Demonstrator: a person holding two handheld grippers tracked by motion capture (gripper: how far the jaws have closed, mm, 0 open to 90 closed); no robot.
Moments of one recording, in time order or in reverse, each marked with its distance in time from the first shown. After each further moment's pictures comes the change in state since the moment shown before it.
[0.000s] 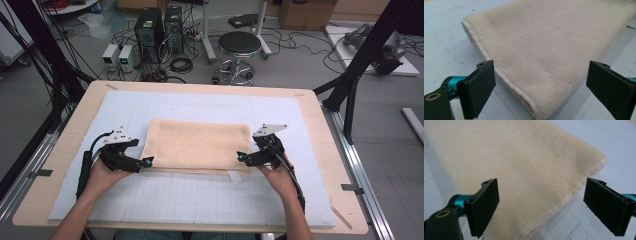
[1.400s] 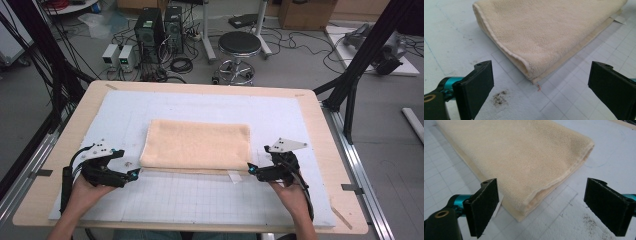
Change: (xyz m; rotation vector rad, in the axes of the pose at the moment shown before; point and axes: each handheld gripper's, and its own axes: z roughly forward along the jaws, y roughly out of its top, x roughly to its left) left arm -0.012 -0.030 -0.043 -0.036 0.019 -0.041; right arm 0.016 -0.036 -0.043 -0.083 -0.032 0.030
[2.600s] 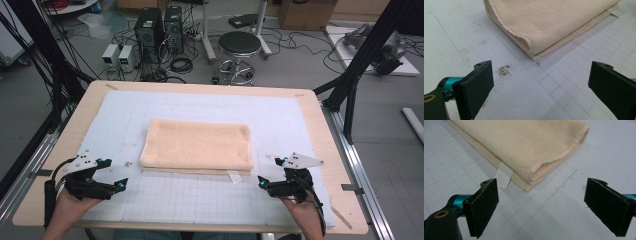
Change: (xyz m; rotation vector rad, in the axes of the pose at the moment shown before) left arm -0.005 -0.023 -0.033 -0.008 0.029 -0.025; right arm 0.010 -0.032 -0.036 -0.021 -0.011 0.027
